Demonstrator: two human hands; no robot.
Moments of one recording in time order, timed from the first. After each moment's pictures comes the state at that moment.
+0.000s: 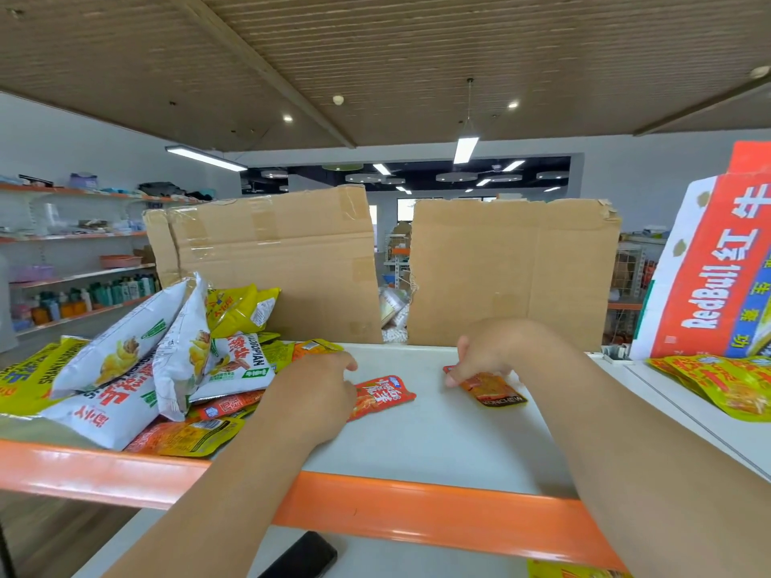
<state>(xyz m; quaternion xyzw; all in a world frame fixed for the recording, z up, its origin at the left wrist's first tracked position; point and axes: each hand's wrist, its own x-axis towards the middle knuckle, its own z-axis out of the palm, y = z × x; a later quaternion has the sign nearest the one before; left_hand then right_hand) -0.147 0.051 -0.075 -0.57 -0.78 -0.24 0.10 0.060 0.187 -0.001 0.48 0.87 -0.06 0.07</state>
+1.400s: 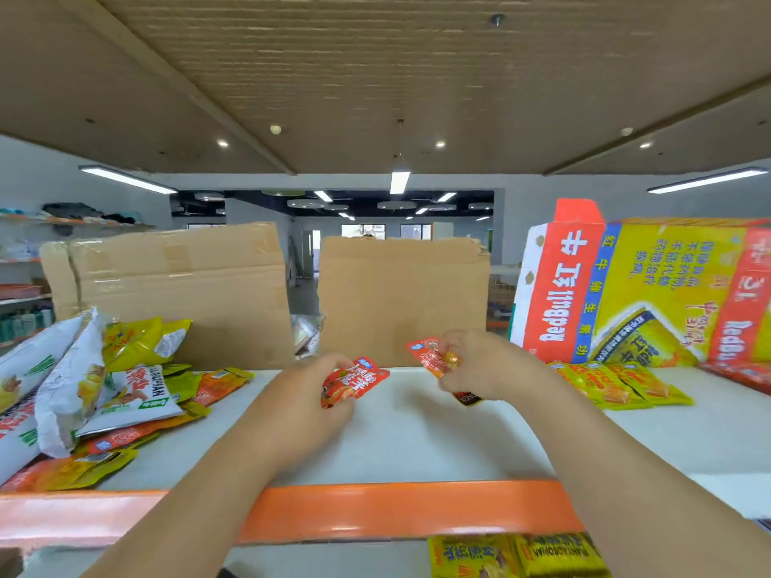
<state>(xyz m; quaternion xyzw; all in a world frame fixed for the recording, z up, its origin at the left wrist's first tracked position) -0.040 0.045 -0.050 -0.67 -0.65 -0.35 0.06 0.203 0.163 -0.001 0.50 0.84 -0.09 -0.20</state>
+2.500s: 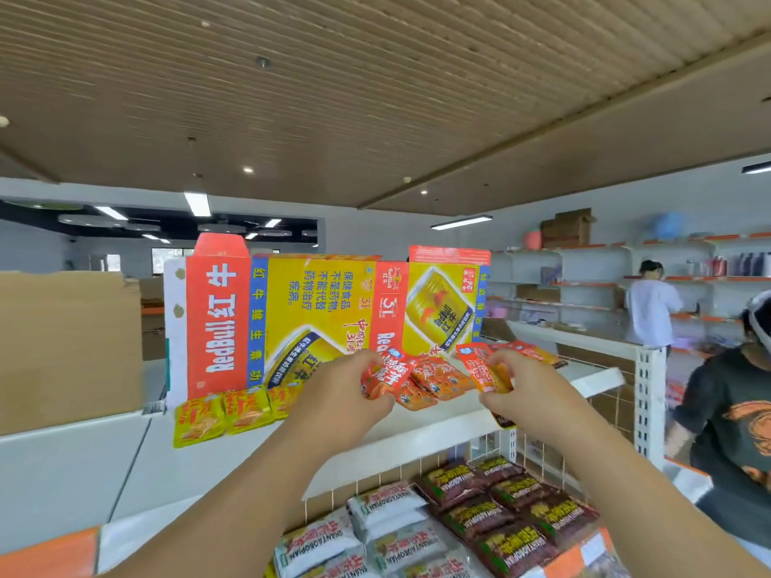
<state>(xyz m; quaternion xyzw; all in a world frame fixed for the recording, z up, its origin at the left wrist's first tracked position) 0.471 0.146 -0.025 -0.79 -0.46 -0.41 -0.07 0.736 0.081 -0.009 0.70 0.63 0.00 -0.34</state>
